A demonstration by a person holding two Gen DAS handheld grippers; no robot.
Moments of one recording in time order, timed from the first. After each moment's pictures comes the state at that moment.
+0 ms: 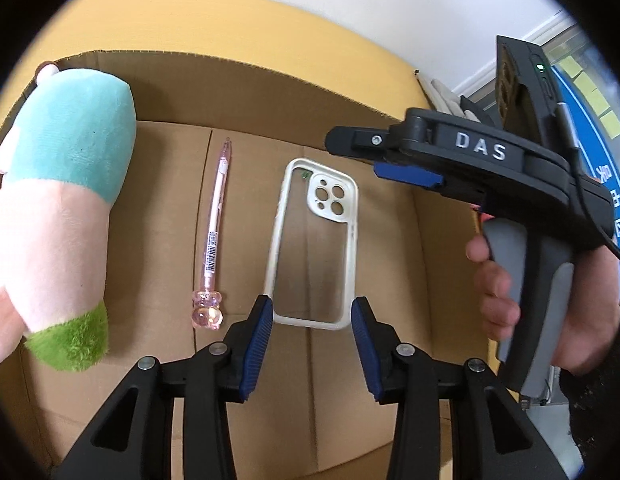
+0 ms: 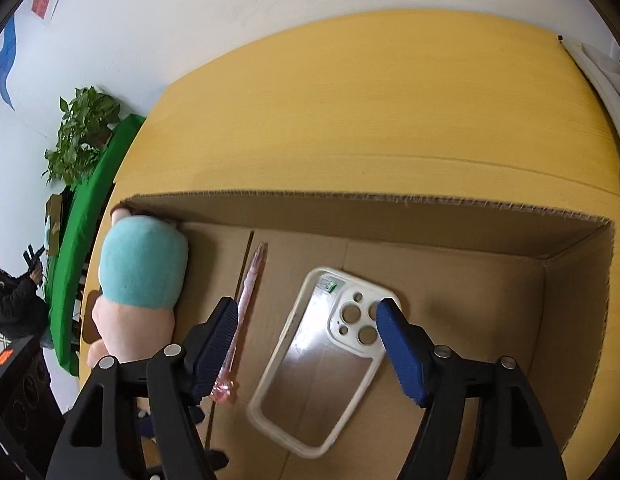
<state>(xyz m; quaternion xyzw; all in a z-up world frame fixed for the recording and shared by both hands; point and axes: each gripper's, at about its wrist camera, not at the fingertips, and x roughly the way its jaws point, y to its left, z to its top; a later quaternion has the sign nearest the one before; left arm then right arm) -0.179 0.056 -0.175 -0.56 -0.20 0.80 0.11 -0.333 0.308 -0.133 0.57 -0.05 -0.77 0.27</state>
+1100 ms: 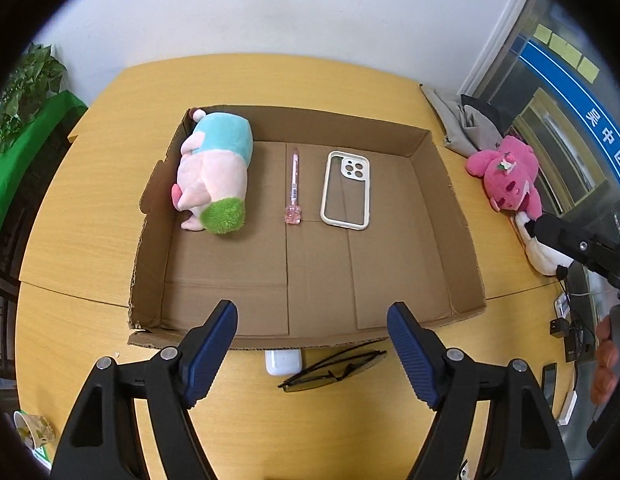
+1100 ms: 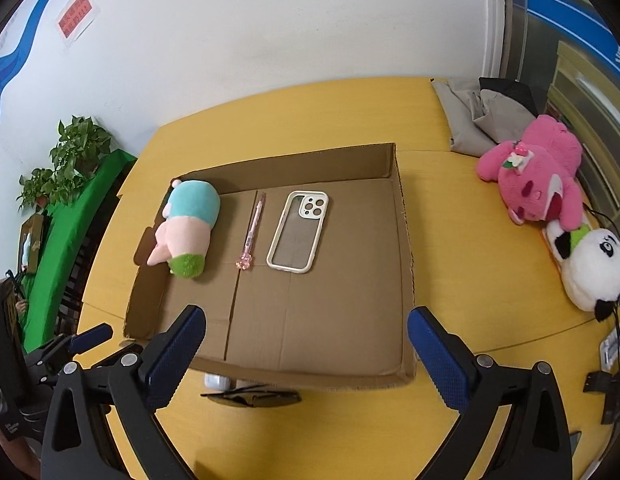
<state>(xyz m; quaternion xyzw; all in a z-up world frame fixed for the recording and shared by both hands) -0.023 0.073 -0.063 -0.52 -0.08 0.85 0.01 -0.069 0.403 0.035 0.49 -0.04 -0.86 0.15</state>
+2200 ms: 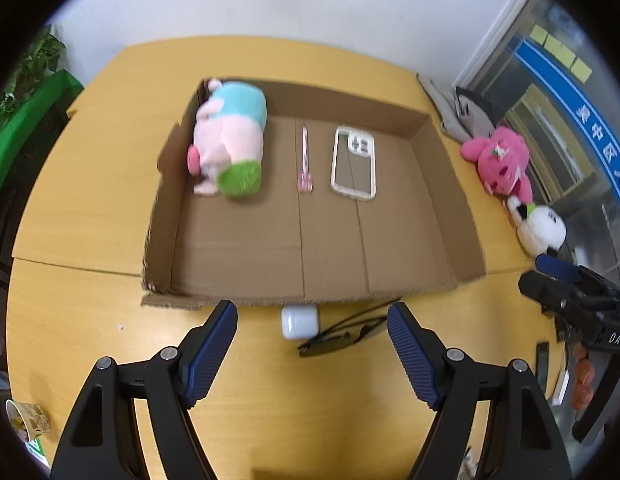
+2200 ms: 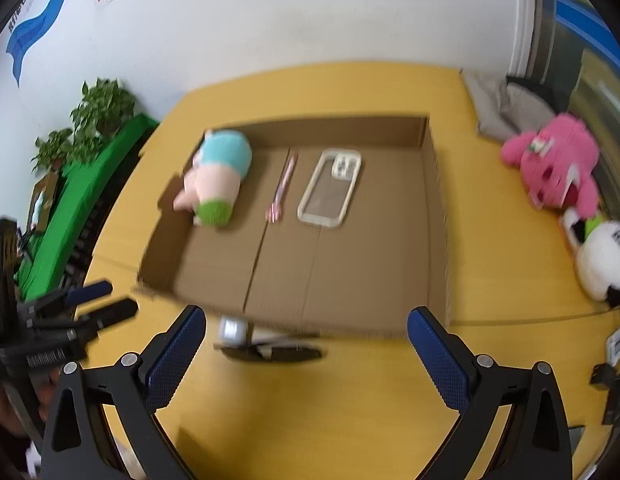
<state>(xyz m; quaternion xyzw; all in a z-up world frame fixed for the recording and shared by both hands) 0.009 0.034 -0.092 -0.54 -0.10 0.83 0.04 -0.016 0.383 -0.002 0.52 -0.01 -0.83 0.20</state>
